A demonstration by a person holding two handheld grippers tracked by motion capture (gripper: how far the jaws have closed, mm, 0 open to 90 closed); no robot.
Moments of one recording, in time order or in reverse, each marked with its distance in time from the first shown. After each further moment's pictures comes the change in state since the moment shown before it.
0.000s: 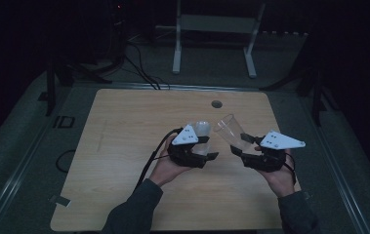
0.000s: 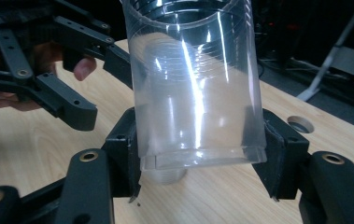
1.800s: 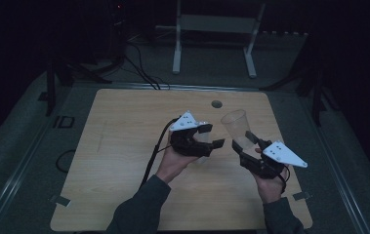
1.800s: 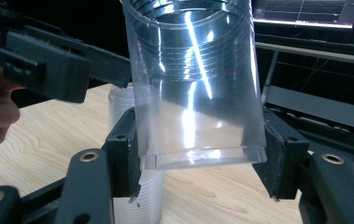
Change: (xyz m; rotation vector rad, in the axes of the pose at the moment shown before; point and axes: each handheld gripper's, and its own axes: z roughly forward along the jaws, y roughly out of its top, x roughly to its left) left arm 0.005 0.031 -0.002 -0.133 -0.011 -0.162; right arm 0.023 -0.017 -0.001 -0.234 -0.218 0.057
